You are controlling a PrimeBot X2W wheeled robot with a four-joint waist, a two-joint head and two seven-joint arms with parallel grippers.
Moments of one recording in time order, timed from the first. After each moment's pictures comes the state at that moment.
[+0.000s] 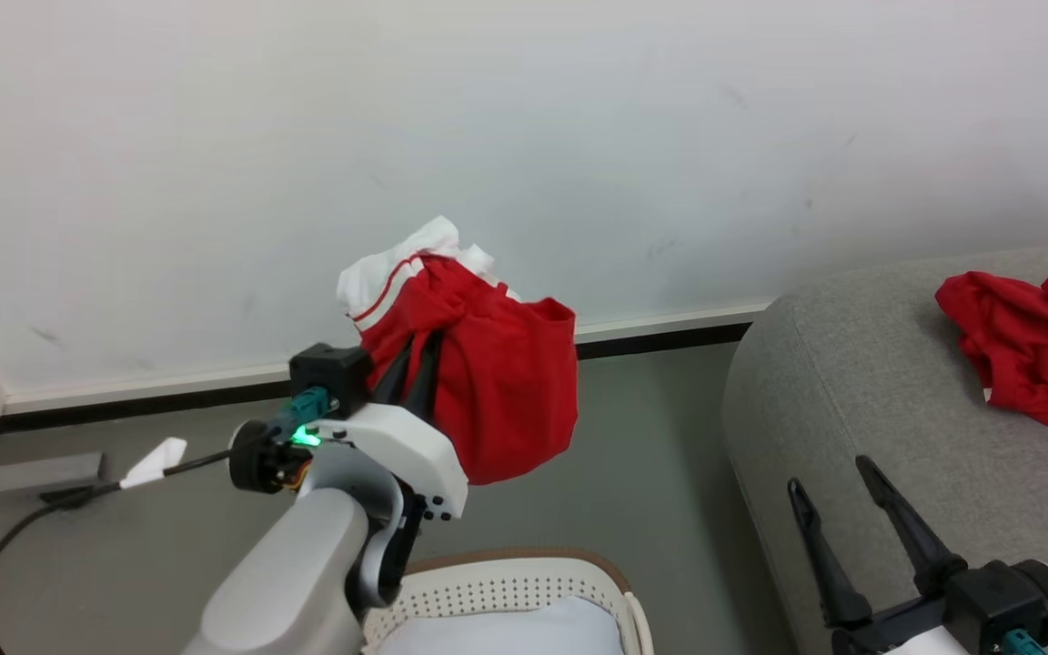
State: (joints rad) left arm -0.61 0.16 -0.58 0.54 -0.55 0.16 -0.16; right arm -0.10 -0.16 0.23 0.17 0.22 0.13 -0.26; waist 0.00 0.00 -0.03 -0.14
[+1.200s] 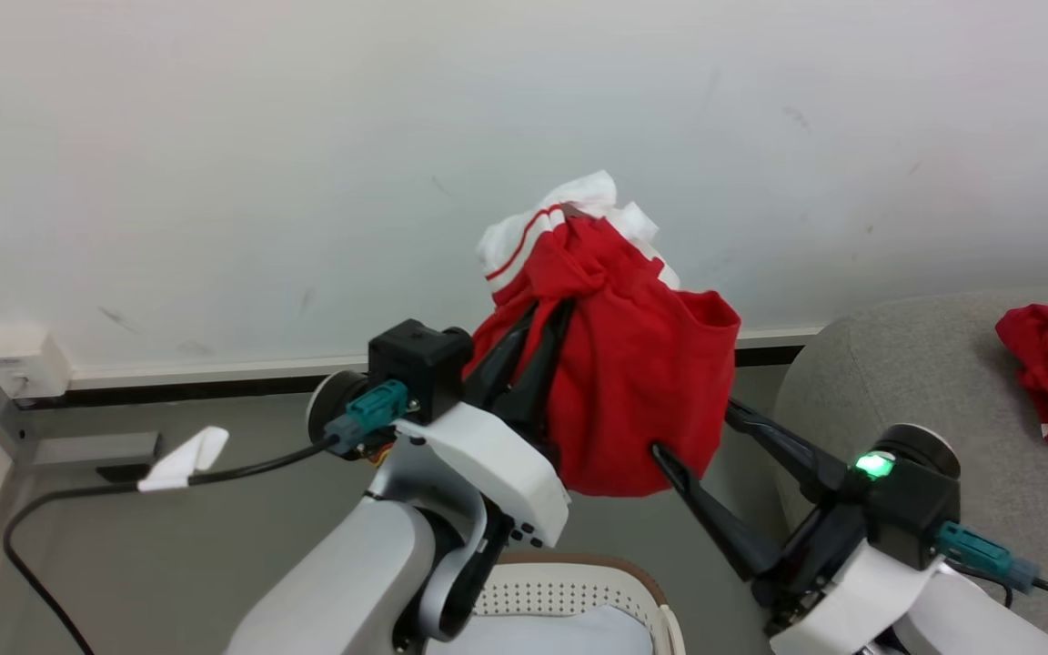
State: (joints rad) left arm -0.57 0.20 -0.68 0.02 -0.52 0.23 0.02; right arm -0.48 -0.44 0.81 0.07 0.62 0.13 -0.26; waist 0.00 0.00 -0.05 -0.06
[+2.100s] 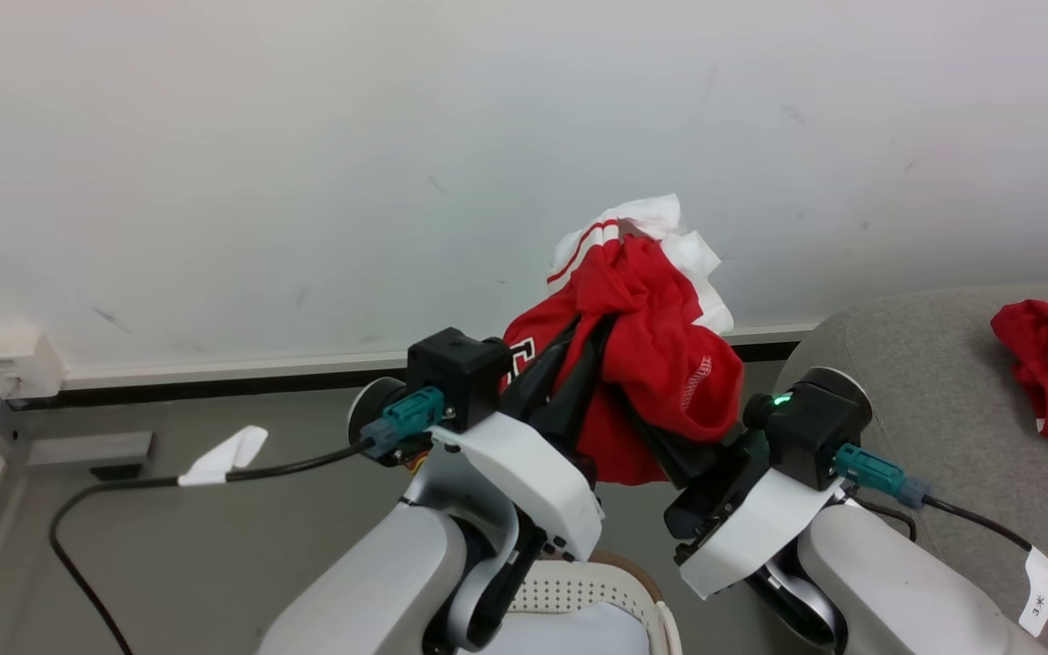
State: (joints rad) left arm -0.58 0.16 -0.72 0.05 -0.55 0.22 0.03; right arm -0.64 -0.22 0.84 0.32 0.63 0.13 -0.26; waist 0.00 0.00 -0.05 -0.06
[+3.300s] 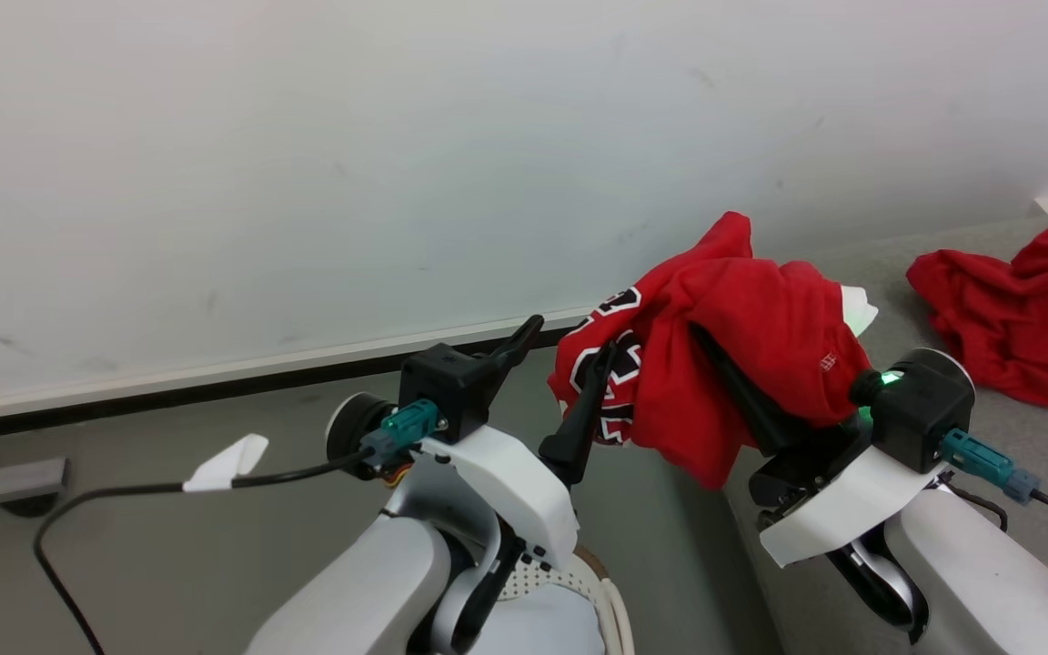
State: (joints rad) left arm -0.58 0.21 -0.75 0.08 -0.53 0.23 0.02; right arm -0.59 -0.31 0.70 0.25 0.60 0.13 -0.26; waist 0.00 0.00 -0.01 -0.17
